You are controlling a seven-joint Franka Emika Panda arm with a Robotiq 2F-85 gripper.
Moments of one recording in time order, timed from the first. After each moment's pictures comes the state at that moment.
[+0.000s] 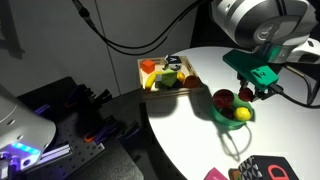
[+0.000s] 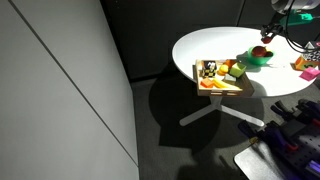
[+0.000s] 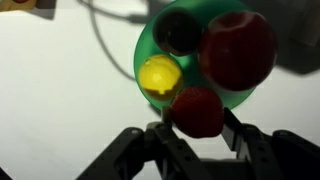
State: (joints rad) arm -0.47 0.65 -0.11 -1.73 0.13 2.54 -0.23
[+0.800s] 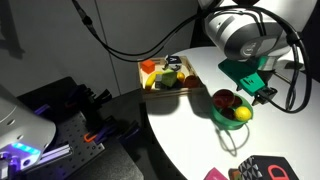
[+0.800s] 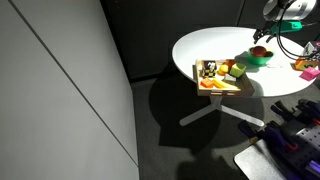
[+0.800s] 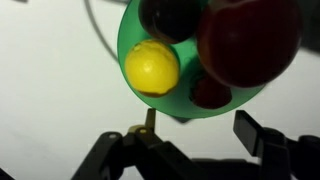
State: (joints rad) arm -0.44 0.74 -0.11 -1.70 0.13 2.68 -0.18
